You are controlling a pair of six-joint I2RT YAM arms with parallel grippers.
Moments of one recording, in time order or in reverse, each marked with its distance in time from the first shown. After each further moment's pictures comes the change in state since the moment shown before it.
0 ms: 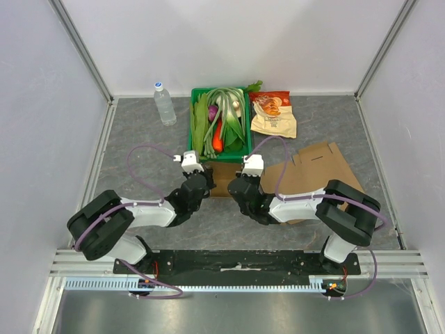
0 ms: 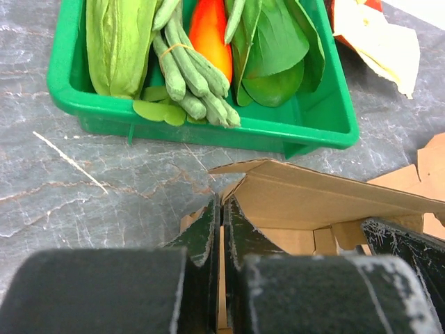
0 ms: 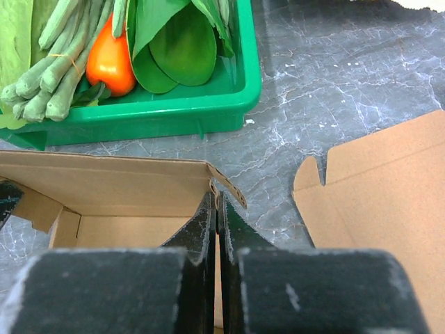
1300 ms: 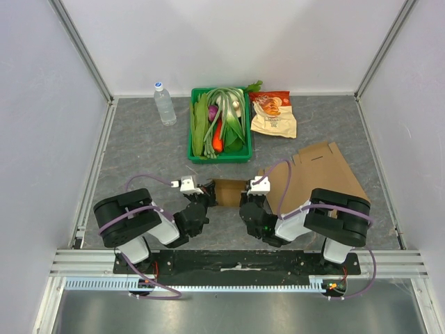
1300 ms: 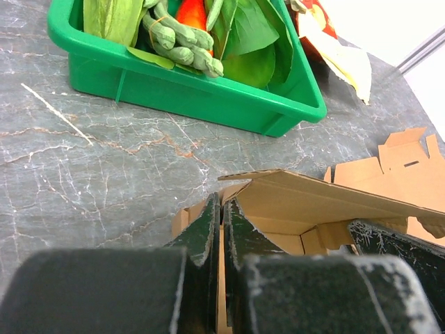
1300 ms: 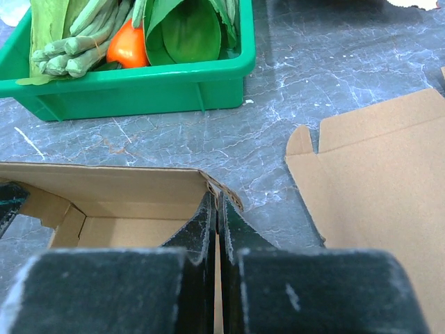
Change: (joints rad) left arm -0.236 0.206 -0.236 0.645 -0.262 0.013; right arm 0.149 0.064 -0.278 0.597 0.138 -0.168
